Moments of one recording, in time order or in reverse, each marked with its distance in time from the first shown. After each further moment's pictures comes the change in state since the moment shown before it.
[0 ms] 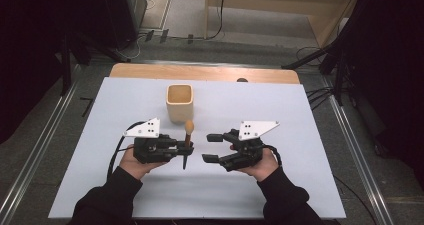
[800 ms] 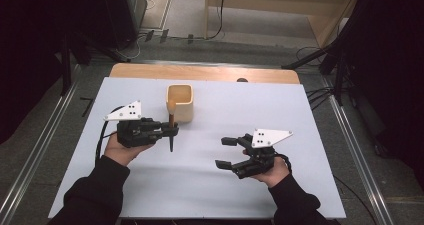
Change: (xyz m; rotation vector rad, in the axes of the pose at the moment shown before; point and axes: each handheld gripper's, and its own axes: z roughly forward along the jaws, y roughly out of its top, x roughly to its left) left arm 0.024 0.024 -0.037 -0.029 0.134 0.004; right arm 0.001 -0.028 -0.026 -0.013 -0.080 0.009
